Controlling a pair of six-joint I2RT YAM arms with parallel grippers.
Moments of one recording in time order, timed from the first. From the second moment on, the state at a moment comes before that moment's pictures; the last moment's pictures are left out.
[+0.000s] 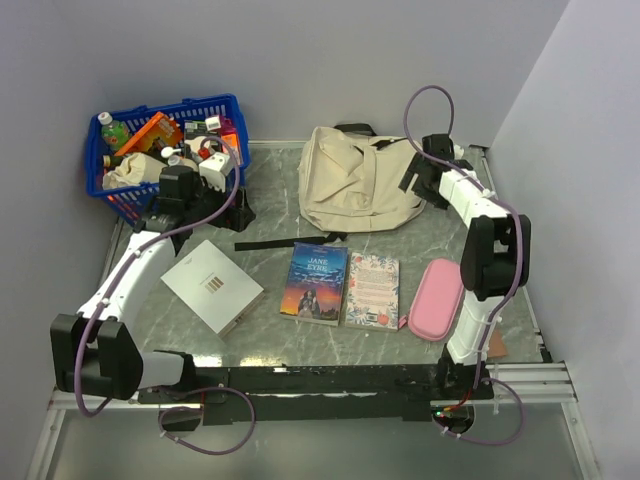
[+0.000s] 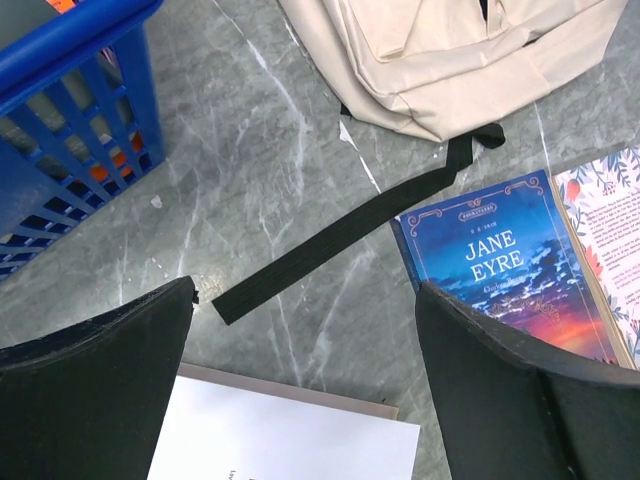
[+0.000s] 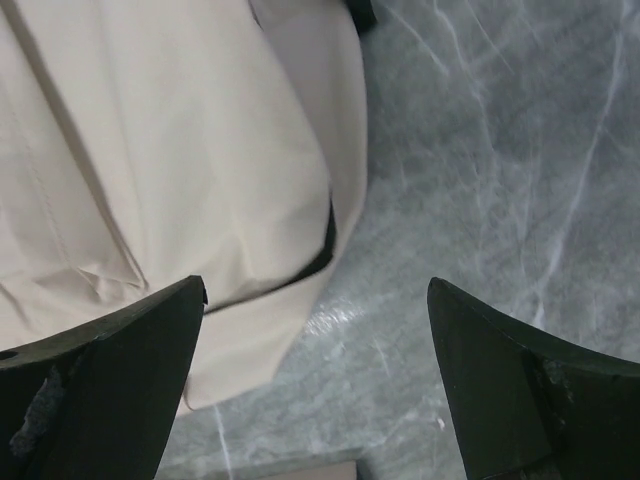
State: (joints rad) left arm -0.14 1.29 1.04 -0.30 0.39 0.03; right arm 0.06 1.91 1.53 -0.58 0.23 0.53
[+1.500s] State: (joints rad) left arm -0.13 1.35 1.03 -0.29 0.42 -0.02; right arm 0.12 2.13 2.19 -0.69 -0.09 0.69
